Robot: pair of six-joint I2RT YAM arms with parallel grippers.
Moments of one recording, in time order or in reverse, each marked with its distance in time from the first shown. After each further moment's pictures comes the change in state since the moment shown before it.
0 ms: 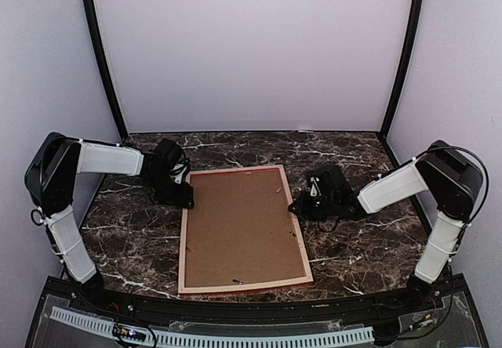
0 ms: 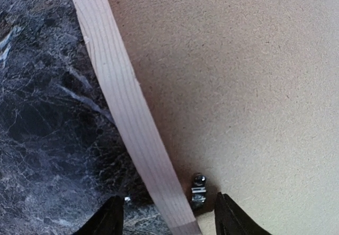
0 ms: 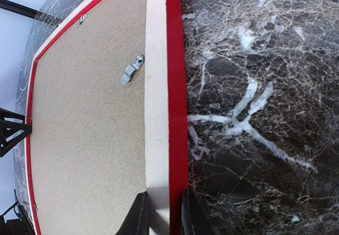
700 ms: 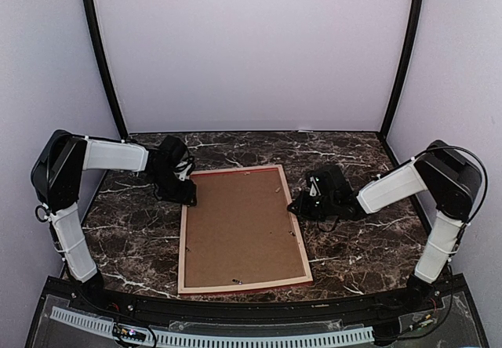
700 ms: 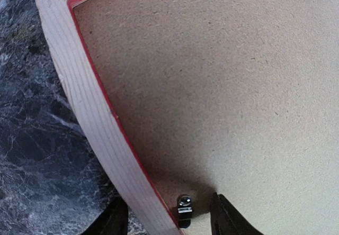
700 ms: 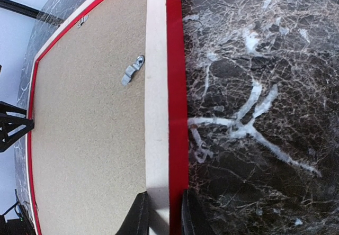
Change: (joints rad) left arm -0.005 0.057 0.077 -0.035 0.008 0.041; right arm 0.000 0.008 0.002 0.012 -0.005 0.000
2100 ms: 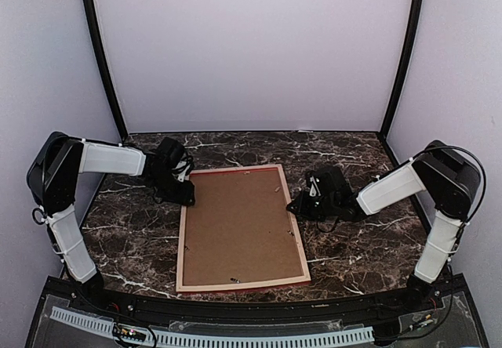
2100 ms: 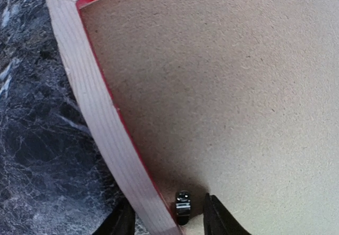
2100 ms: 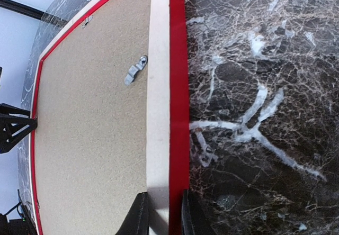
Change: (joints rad) left arm -0.007 -0.038 -0.064 0.085 -0.034 0.005; right arm 0.000 0.011 -0.012 0.047 -0.008 0.004
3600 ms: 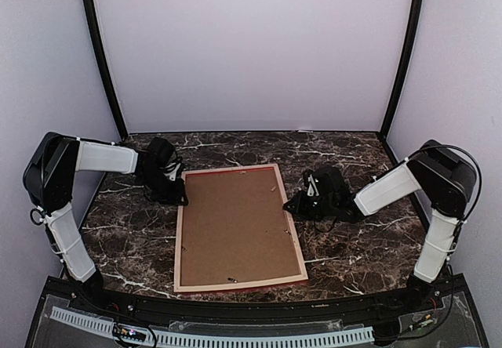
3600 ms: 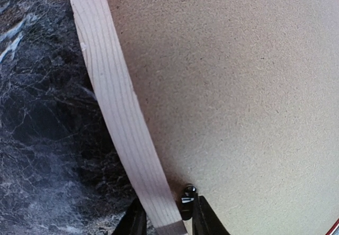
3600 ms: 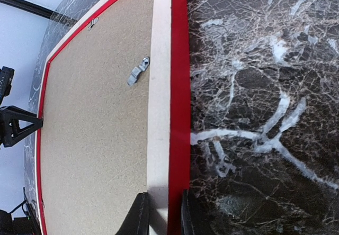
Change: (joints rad) left arm 0.098 -0.009 -0.020 -0.032 0.122 -0.070; right arm 0.000 0.032 0.003 0.049 -0.027 0.002
